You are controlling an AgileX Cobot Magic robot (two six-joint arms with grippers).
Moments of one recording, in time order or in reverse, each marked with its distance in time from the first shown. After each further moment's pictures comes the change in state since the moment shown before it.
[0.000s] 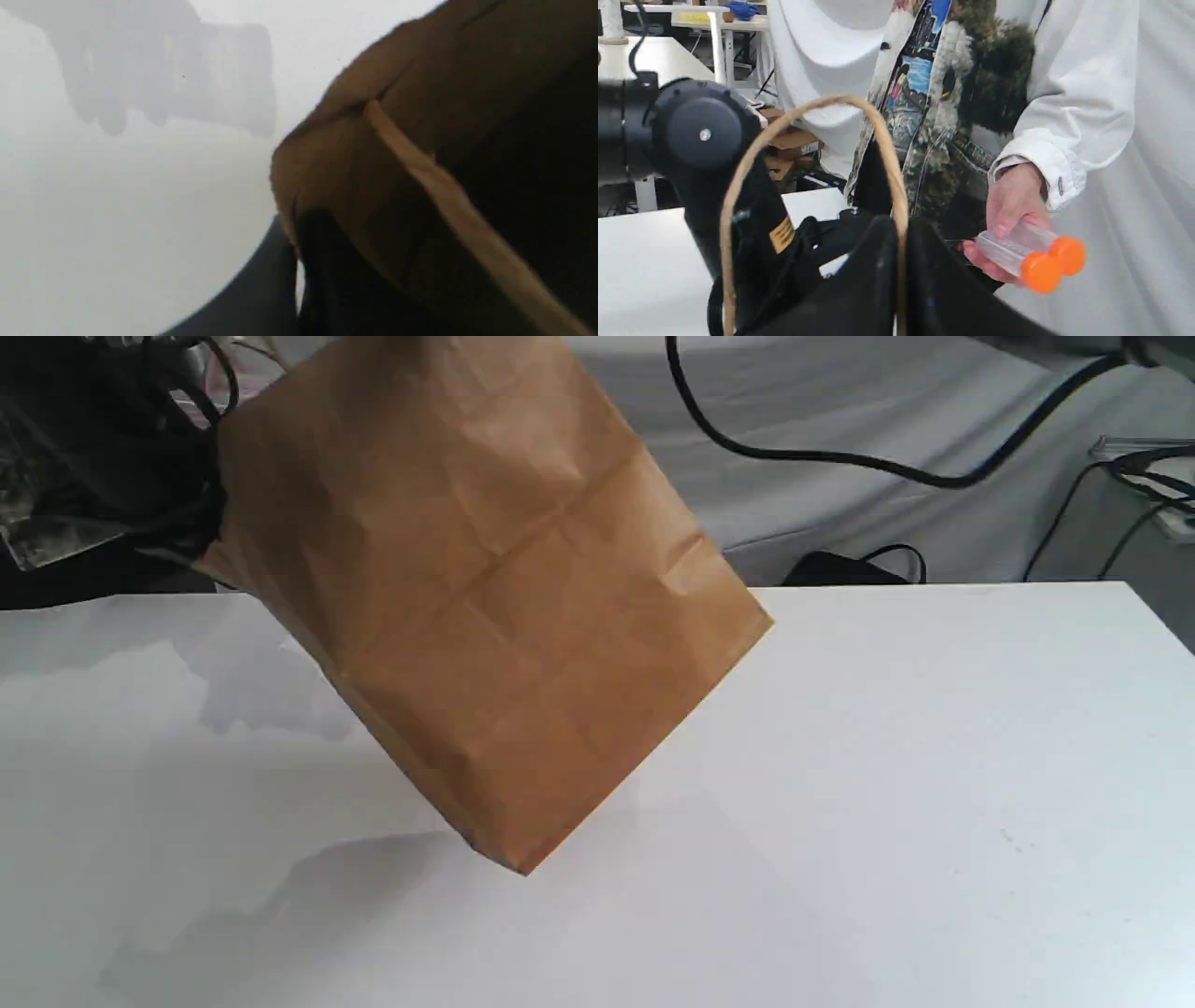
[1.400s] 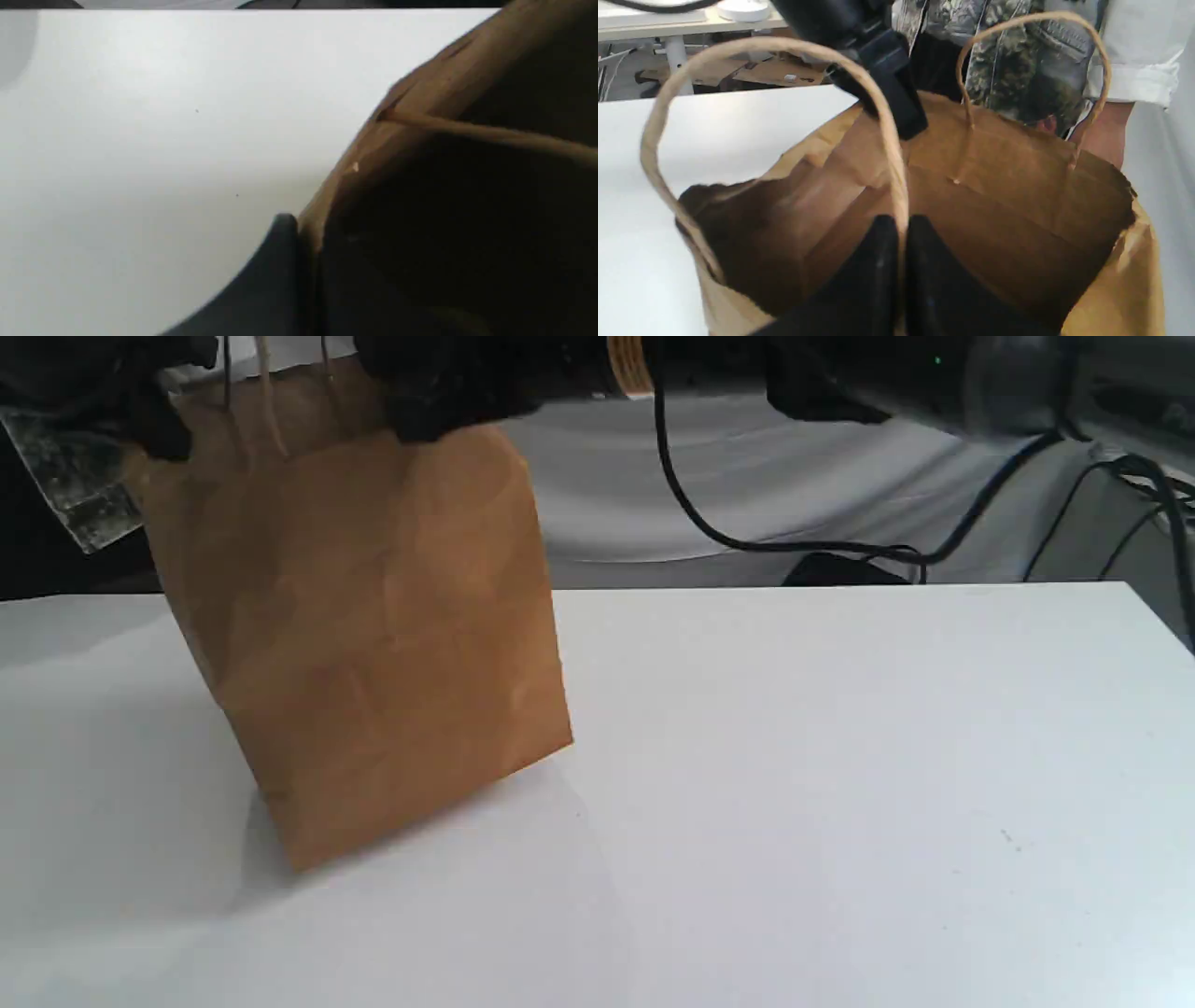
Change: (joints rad) left arm 0.090 0.001 -0.221 -0.042 -0.003 0.076; right arm -0.005 -0.017 0.243 0.000 -0.051 -0.120
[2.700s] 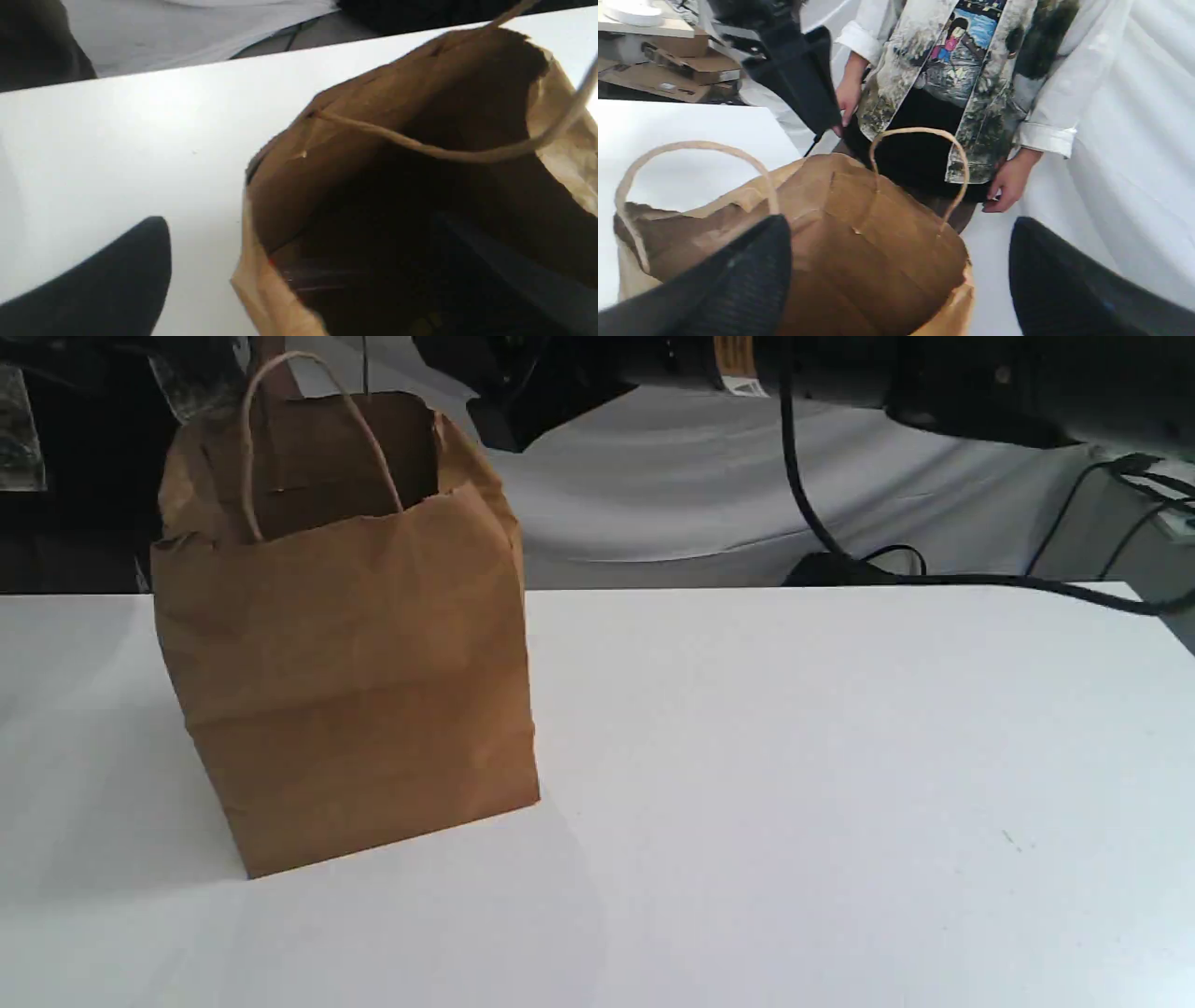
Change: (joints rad) left arm -0.030 -0.136 0.000 0.109 0.004 0.053; right arm 0.000 -0.265 0.281 0.316 0.235 -0.474
